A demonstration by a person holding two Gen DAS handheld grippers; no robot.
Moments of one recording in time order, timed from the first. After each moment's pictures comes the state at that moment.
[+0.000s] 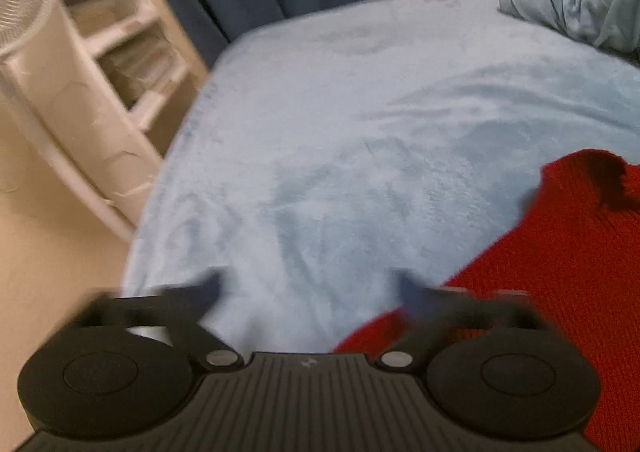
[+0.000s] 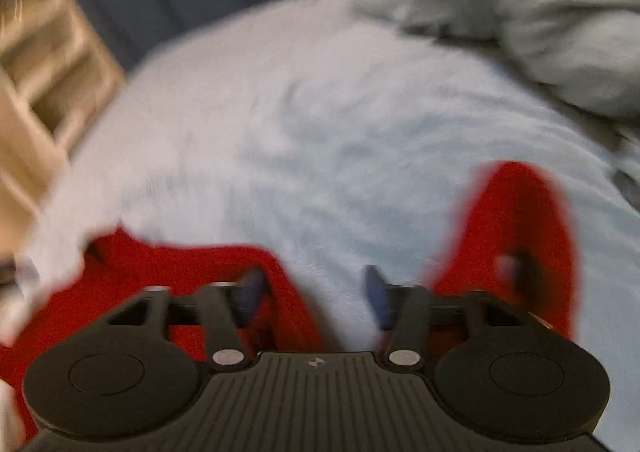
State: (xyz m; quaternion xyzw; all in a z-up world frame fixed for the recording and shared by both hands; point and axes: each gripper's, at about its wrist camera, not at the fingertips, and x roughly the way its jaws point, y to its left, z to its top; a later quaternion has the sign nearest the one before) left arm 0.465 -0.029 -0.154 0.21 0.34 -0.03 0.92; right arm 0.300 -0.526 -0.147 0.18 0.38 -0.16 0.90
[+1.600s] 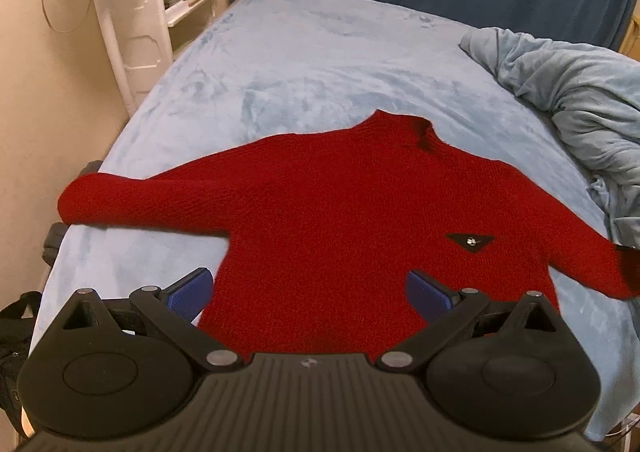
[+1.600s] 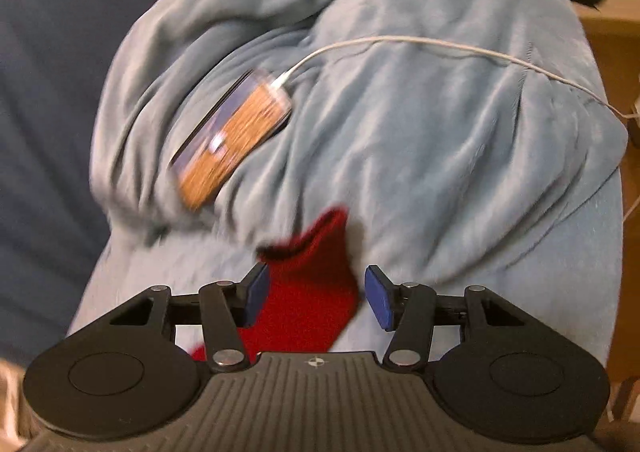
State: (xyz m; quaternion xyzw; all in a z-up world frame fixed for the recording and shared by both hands) left arm 0.194 -0.037 -0.049 0.01 0.43 -0.06 0.90; right arm -0.038 -0.581 -0.080 0.40 0.14 -0.45 0.78
